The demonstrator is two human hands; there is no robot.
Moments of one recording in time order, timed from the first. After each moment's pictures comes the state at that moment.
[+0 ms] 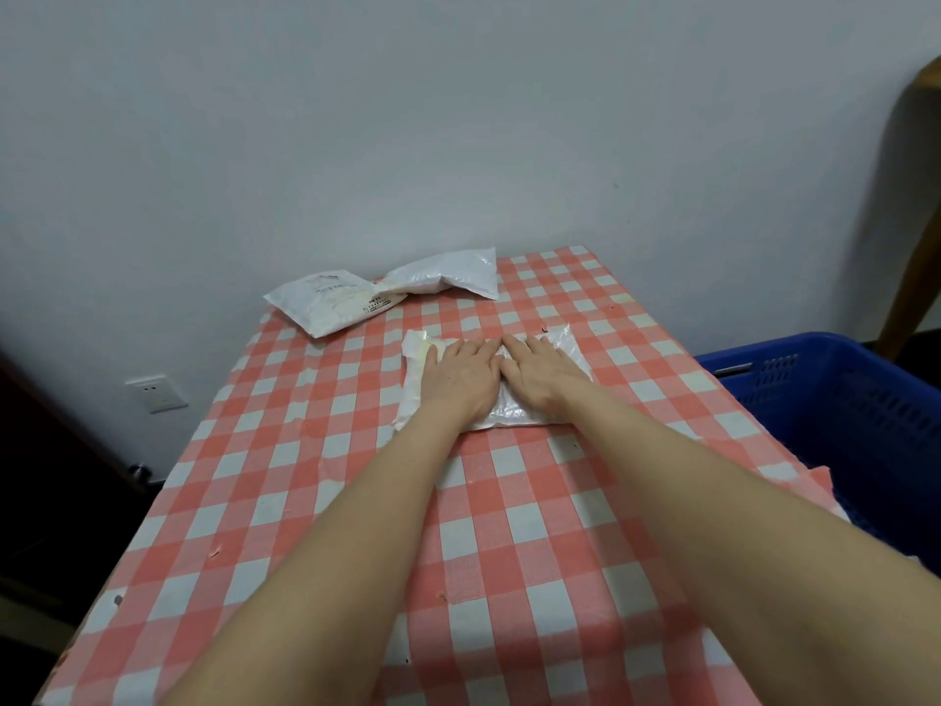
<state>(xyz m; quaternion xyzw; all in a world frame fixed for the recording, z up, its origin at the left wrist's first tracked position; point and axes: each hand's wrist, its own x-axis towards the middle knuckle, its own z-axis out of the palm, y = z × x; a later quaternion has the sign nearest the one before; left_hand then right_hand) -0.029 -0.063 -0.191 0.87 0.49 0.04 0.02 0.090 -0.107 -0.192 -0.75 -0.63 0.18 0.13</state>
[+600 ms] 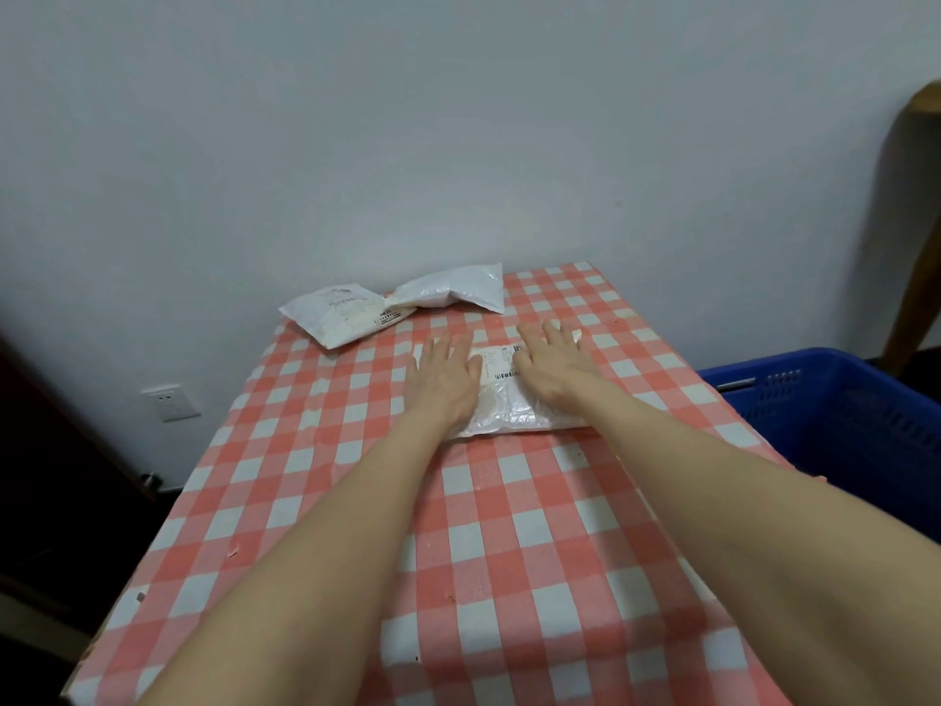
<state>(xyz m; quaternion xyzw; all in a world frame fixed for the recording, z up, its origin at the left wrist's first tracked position) -0.055 -0.063 -0.178 0.83 0.54 0.12 0.06 0.095 -0.113 -0.169 -0.77 -0.61 0.13 0.16</state>
